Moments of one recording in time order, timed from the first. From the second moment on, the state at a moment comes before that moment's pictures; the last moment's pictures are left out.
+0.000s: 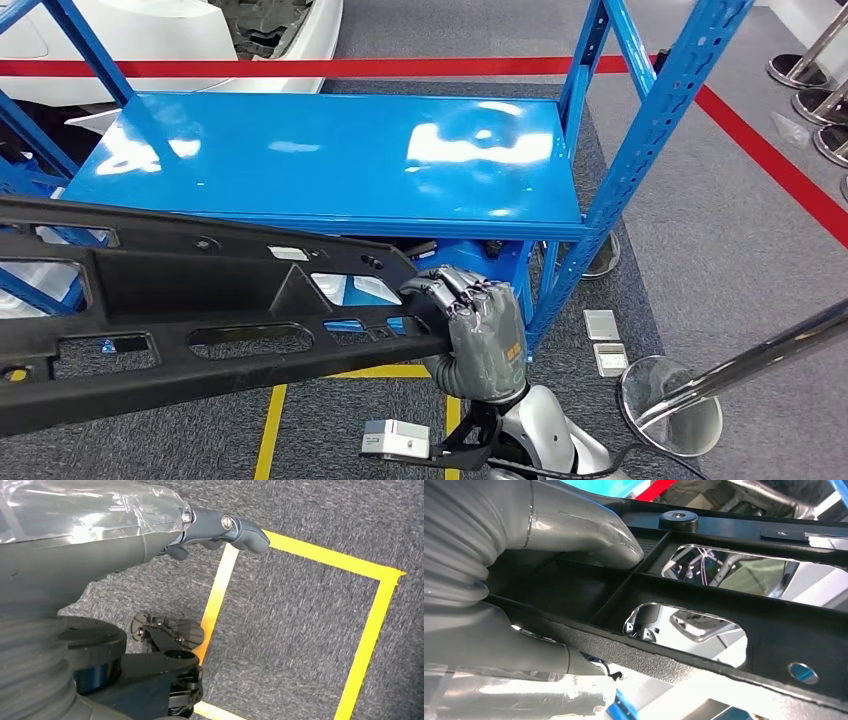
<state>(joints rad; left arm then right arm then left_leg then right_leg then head) -0.22 -0.21 1.46 -0.04 -1.57 0.43 -0.60 -0.14 -0.17 0.61 -1.96 1.05 -0.69 0.08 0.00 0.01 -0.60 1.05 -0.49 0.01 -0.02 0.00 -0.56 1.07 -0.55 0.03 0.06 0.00</state>
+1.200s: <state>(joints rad) -0.22 -0.21 1.46 -0.04 -1.57 0.43 -0.62 -0.15 -0.14 0.61 -1.96 1.08 -0.69 0.15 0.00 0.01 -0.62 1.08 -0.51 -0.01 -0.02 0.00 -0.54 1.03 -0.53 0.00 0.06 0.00</state>
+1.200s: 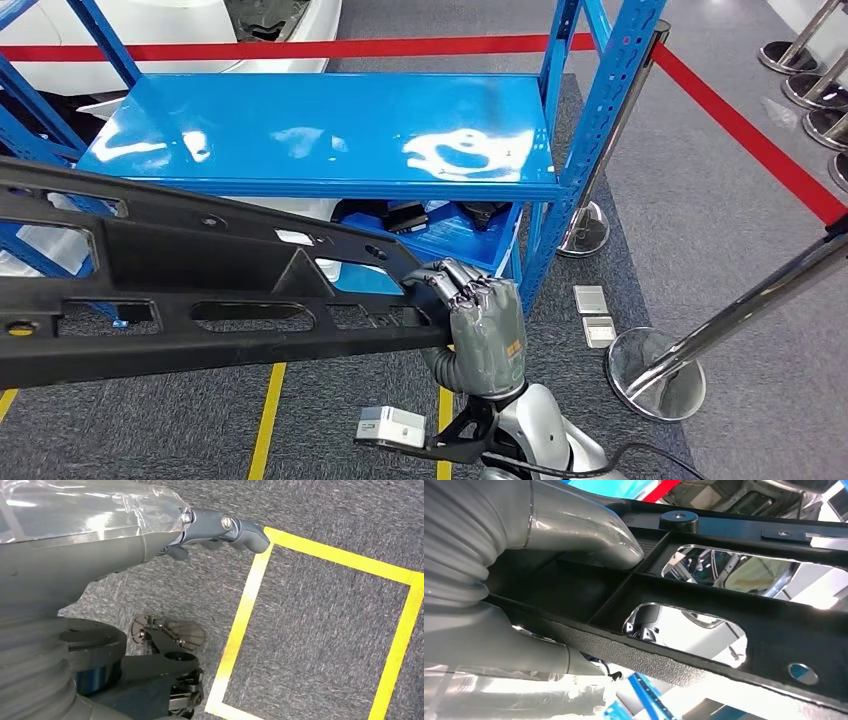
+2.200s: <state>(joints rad) -0.21 -0.21 1.46 -0.04 -1.57 0.44 -0.62 -0.14 -0.15 0.61 -1.96 1.07 -0.69 0.14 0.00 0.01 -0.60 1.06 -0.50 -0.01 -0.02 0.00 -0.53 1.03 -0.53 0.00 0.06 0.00</state>
